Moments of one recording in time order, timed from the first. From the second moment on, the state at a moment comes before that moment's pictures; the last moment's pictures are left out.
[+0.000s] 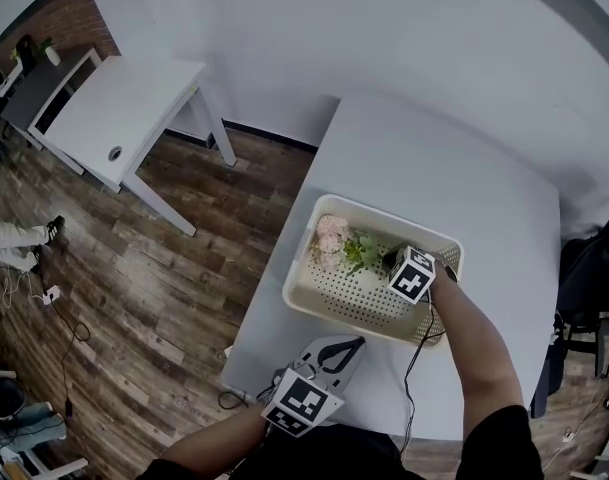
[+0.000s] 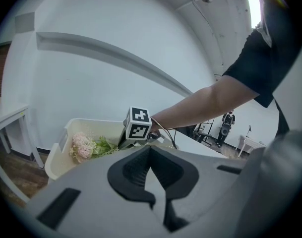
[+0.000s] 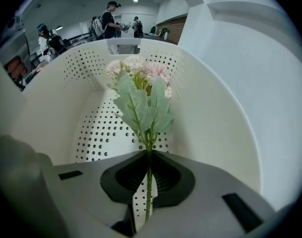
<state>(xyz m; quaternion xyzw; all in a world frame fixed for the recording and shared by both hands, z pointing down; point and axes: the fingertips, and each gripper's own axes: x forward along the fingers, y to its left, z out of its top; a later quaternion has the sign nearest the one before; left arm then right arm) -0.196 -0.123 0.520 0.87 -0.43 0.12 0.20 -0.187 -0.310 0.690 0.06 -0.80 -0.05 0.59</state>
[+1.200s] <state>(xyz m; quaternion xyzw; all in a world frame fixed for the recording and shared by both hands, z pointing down) -0.108 -0.119 0.459 0.91 -0.38 0.10 0.12 0.009 -0.249 0.450 0.49 -0.84 0.17 0.17</state>
